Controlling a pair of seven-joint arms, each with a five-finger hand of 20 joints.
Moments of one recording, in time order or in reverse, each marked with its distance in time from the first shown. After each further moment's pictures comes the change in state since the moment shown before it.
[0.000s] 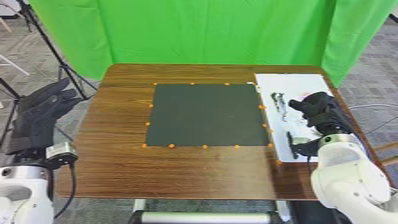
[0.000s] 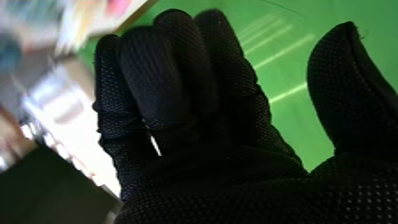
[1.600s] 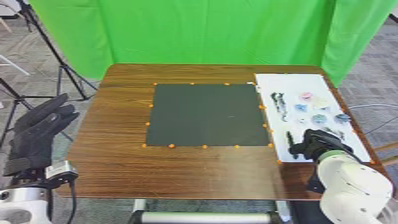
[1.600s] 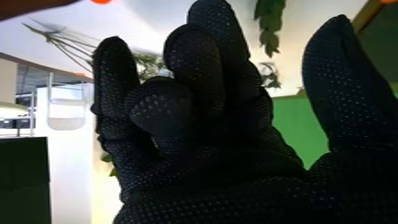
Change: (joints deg) left arm 7.5 -3.6 -0.5 -2.9 2.0 2.0 3.7; right arm -7.1 -4.3 6.1 -4.8 -2.8 -41.9 9.3
